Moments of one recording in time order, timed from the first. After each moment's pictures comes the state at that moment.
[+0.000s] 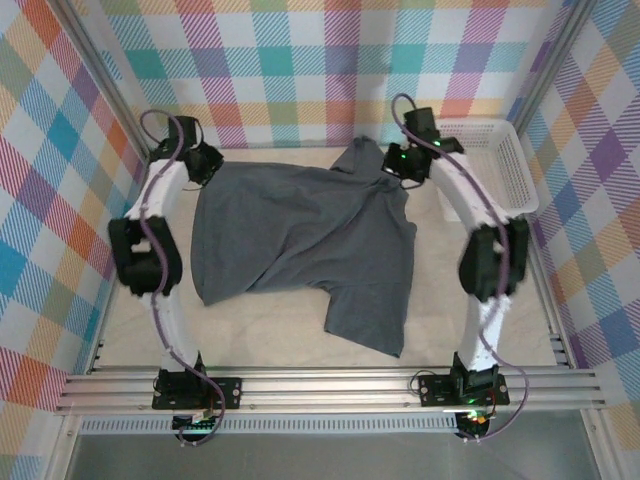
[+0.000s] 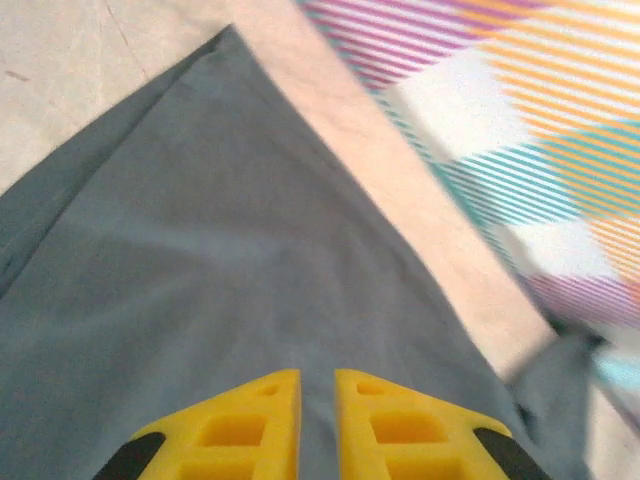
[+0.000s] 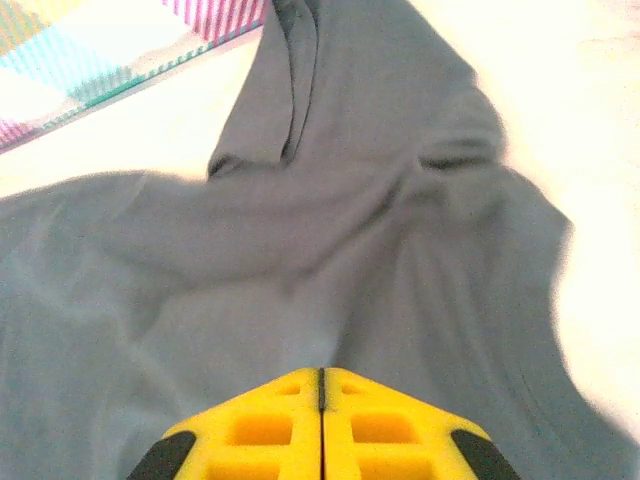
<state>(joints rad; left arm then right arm) 0.04 1.95 1.76 -0.59 0.14 -0.81 0.26 1.86 1.76 -0.76 -0.12 0.53</state>
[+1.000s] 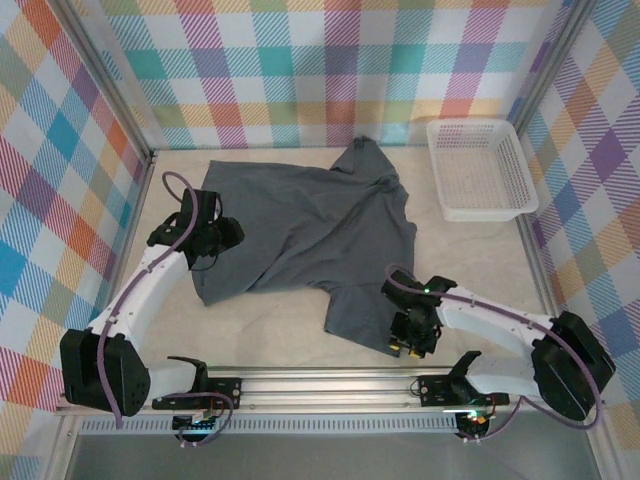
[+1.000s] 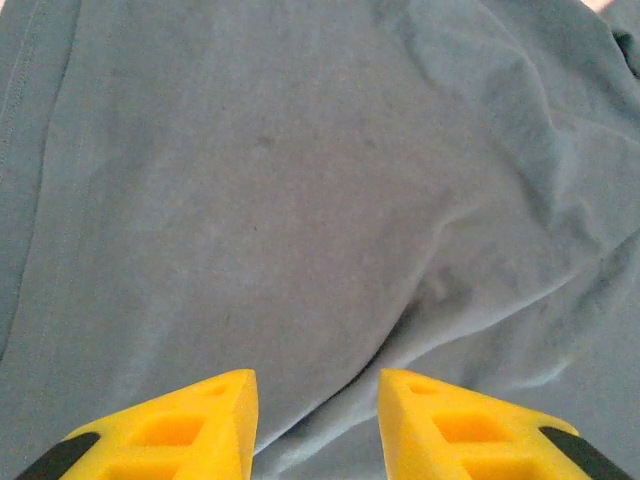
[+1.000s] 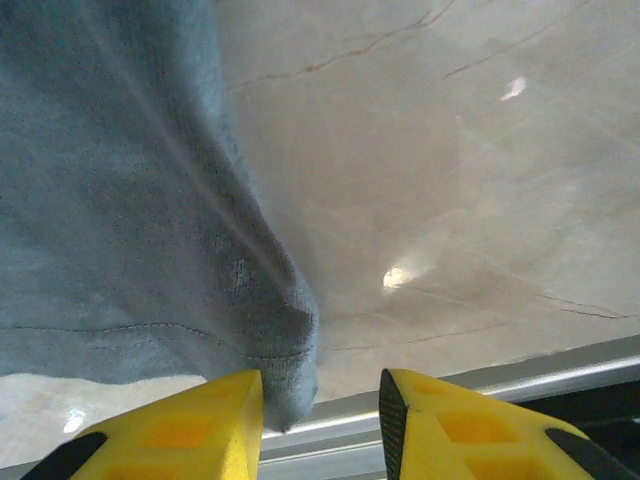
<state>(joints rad) -0.19 1.26 1.01 -0.66 0.02 -0.59 0.80 1.21 0.60 -0.97 -0.17 1.17</state>
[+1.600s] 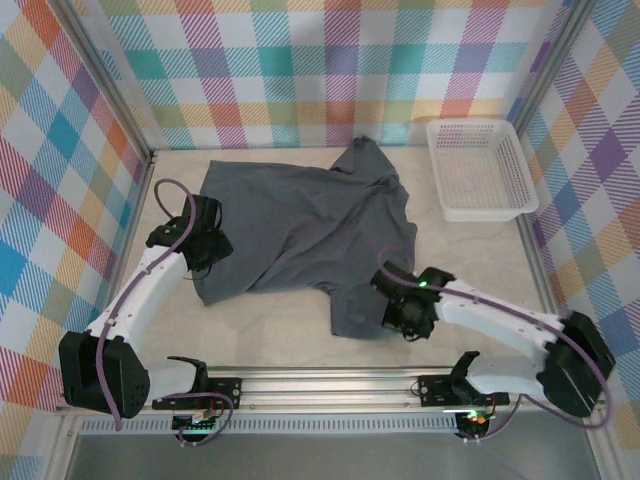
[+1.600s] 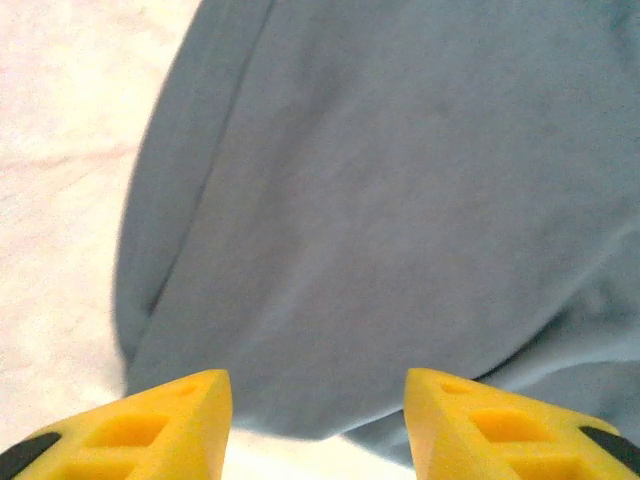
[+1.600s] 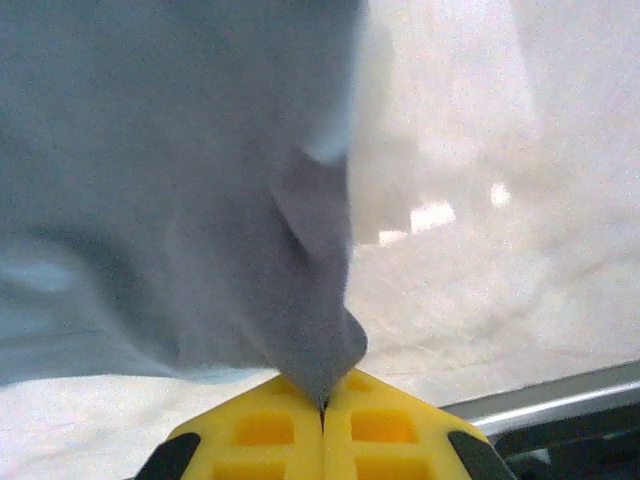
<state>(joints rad) -0.19 1.25 1.01 -0.88 -0.18 -0.72 0.84 1.15 0.81 -1.07 0.10 1.18</state>
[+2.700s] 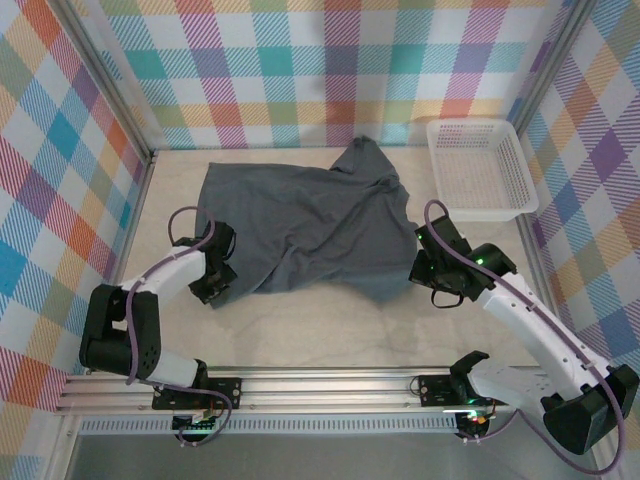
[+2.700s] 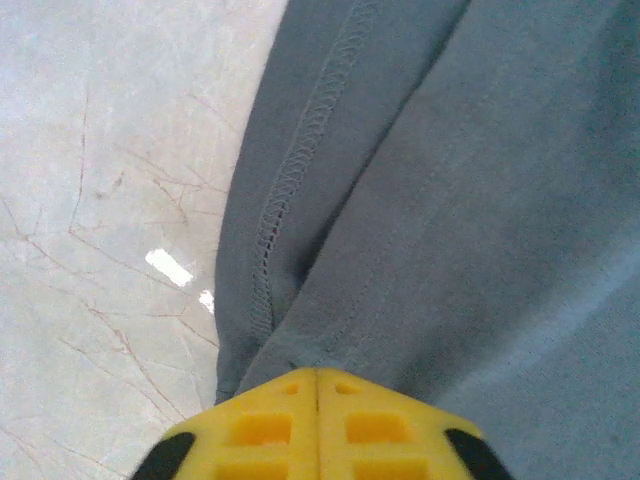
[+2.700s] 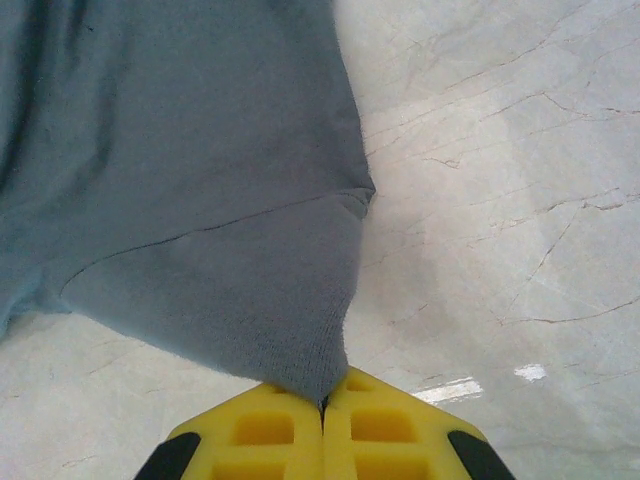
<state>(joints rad) -0.19 1.44 0.81 -0.81 -0.21 -0.93 0.54 1.03 1.01 -1.10 0.20 0.81</state>
